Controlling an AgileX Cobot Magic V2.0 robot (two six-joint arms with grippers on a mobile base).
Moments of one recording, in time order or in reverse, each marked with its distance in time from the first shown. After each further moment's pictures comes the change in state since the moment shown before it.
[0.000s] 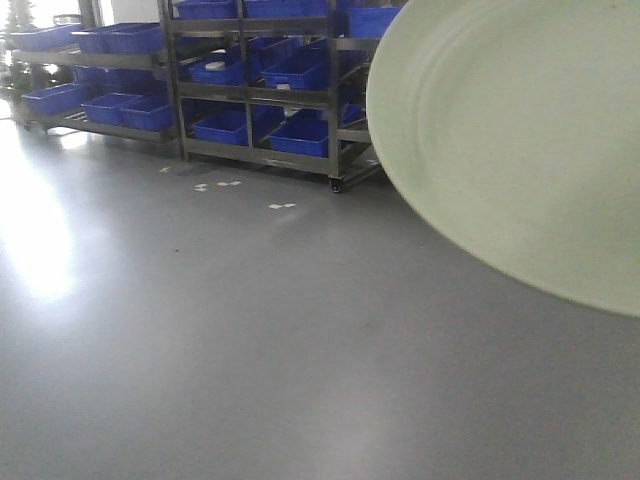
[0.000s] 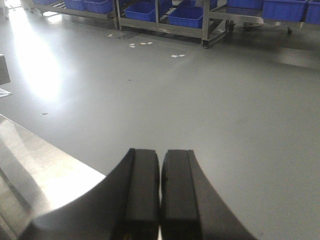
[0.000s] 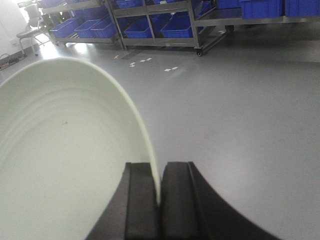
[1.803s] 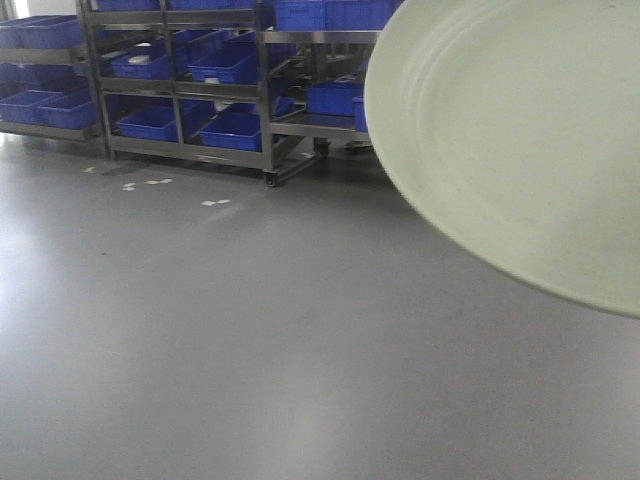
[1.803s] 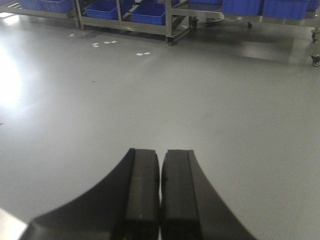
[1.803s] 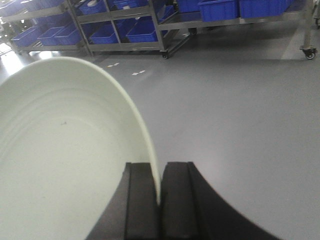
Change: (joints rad) left arm 0.000 0.000 0.000 0.000 0.000 0.000; right arm 0.000 0.000 0.000 0.000 0.002 0.000
